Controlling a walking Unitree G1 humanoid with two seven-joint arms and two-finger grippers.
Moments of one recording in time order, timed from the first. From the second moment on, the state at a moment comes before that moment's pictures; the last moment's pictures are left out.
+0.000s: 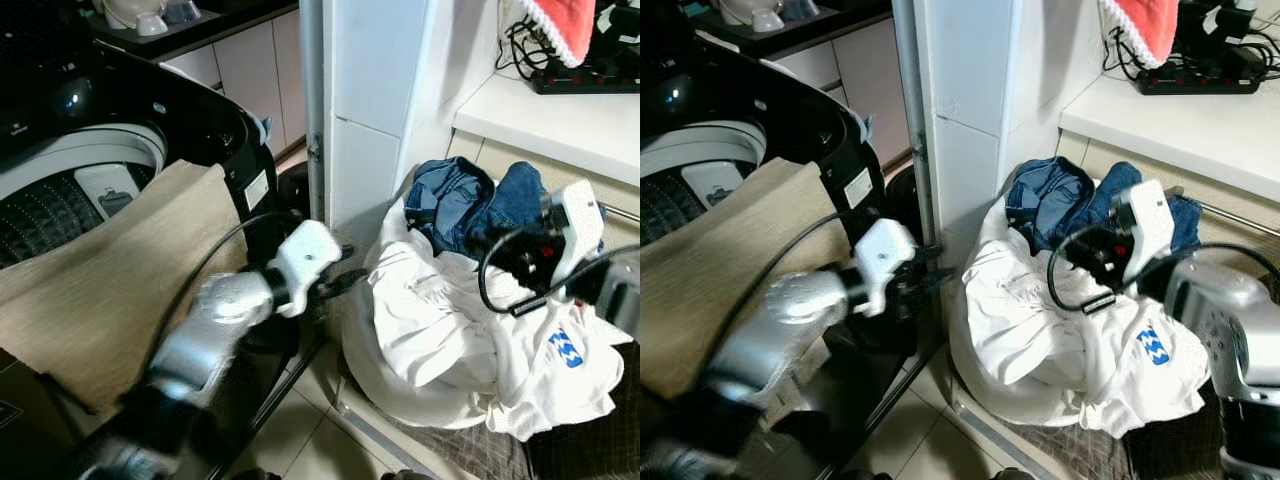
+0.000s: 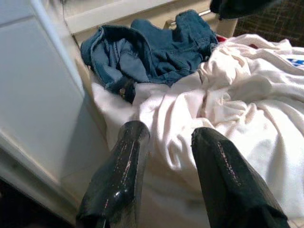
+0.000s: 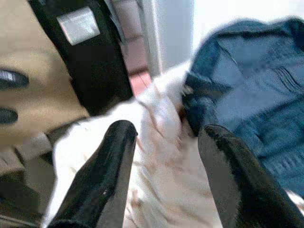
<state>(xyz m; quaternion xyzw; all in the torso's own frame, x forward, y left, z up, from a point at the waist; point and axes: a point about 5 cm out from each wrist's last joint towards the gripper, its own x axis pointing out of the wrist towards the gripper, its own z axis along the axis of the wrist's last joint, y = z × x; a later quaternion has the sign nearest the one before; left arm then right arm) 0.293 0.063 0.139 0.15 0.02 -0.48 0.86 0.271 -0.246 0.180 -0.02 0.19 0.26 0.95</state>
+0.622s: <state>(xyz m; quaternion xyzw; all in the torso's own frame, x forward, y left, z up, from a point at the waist) 0.306 0.024 0.103 0.07 0.03 -0.52 0.85 0.230 -0.261 0.176 -0.08 0.20 0.23 0.95</state>
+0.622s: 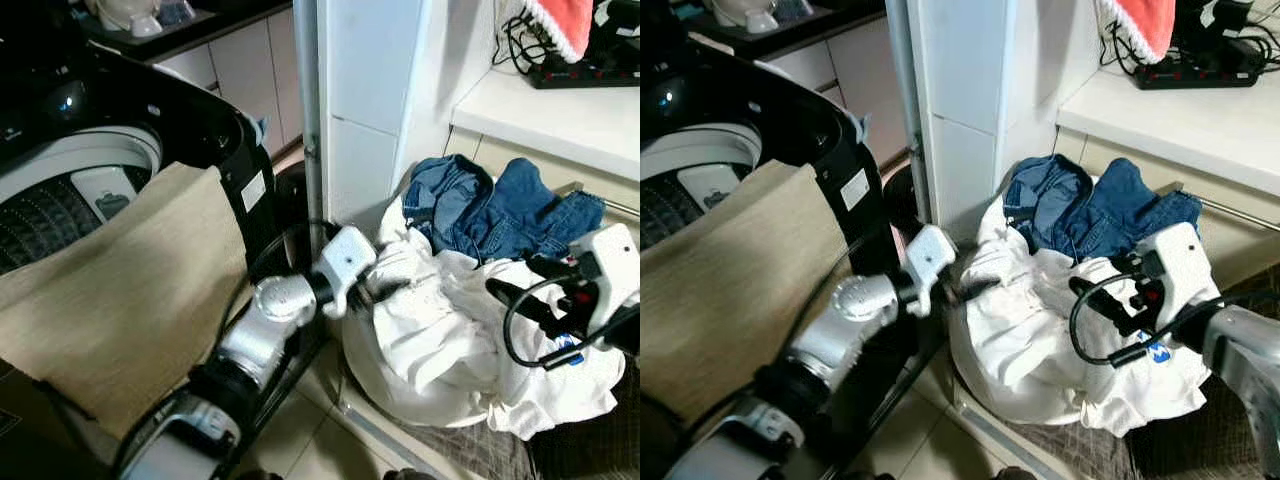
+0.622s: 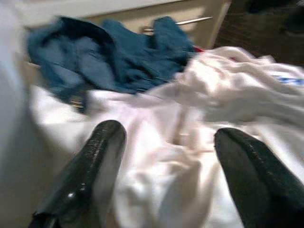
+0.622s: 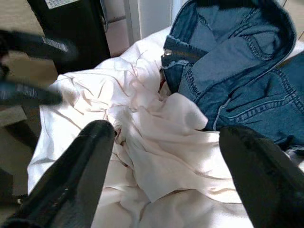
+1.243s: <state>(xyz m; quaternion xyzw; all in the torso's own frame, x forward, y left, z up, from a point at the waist) 0.315 0.013 0.084 0.13 0.06 -0.50 0.86 0.229 -0.264 0.179 -0.09 0.20 0.25 0.94</state>
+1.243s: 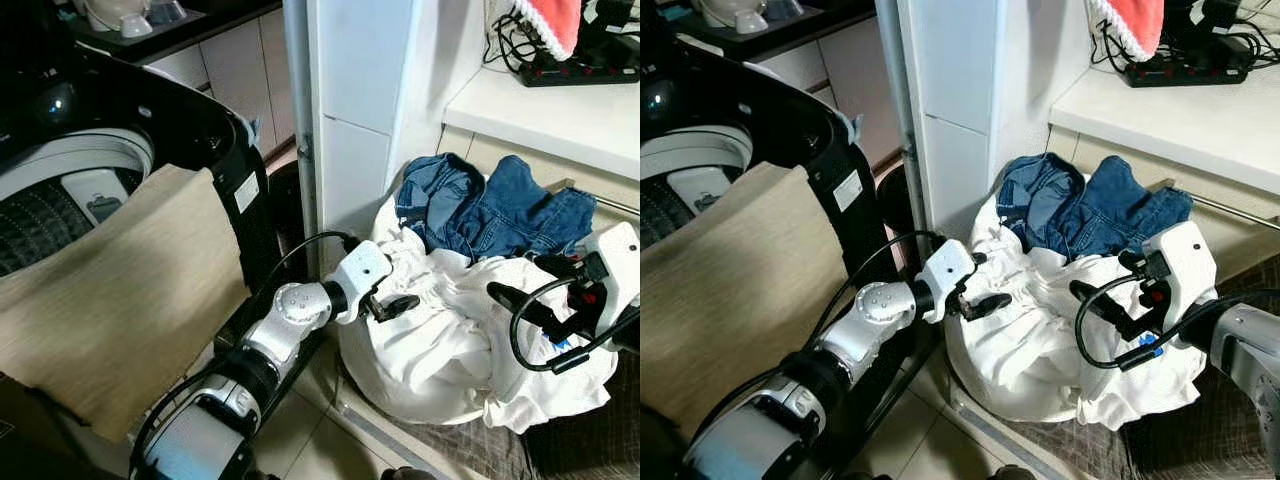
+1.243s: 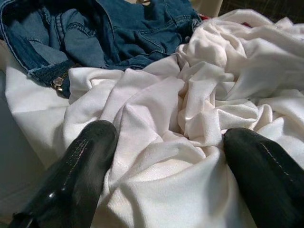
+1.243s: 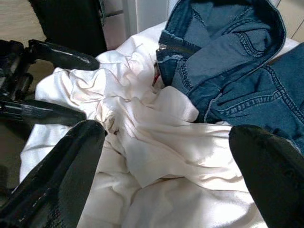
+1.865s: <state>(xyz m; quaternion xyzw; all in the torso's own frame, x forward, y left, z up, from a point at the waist) 0.316 0.019 0.079 0.11 0.07 -0.50 0.85 0.216 -0.253 0.173 -0.08 0.21 0.33 0.92</state>
